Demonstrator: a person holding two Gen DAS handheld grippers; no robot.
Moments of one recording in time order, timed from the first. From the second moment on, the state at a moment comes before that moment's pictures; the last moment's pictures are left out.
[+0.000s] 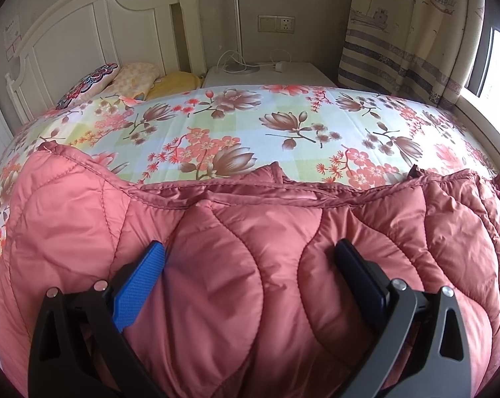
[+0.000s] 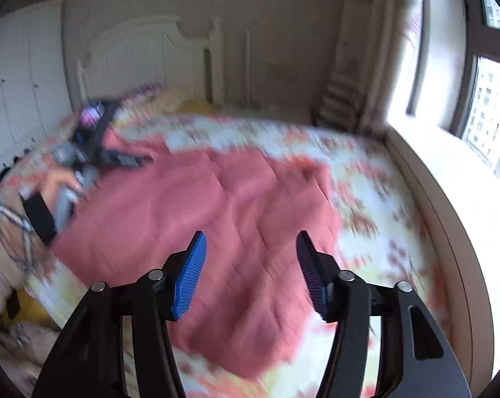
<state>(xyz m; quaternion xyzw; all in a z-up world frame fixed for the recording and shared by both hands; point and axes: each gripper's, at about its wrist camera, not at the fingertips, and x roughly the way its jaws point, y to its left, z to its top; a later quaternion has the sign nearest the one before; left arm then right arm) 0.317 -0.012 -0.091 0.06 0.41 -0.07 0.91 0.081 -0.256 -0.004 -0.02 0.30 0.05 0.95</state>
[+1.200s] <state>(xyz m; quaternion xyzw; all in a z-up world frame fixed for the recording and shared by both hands) 0.330 0.095 -0.052 0.02 0.38 0.02 0.92 0.273 -0.187 -0.082 -0.01 0.42 0.00 0.91</state>
